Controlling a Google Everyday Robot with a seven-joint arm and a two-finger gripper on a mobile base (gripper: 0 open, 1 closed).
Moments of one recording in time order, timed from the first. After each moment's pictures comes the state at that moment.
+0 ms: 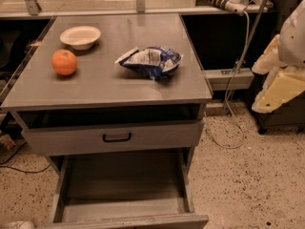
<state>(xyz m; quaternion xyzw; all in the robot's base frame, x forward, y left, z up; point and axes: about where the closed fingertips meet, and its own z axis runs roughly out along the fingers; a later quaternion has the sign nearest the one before) 0.438 -0.217 0.976 -0.60 0.78 -0.03 0.16</state>
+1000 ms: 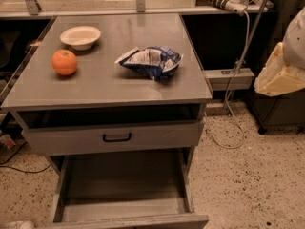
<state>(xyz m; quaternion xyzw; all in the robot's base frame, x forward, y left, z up) 0.434 -0.220 0.978 -0.60 0.78 -0.04 0.17</state>
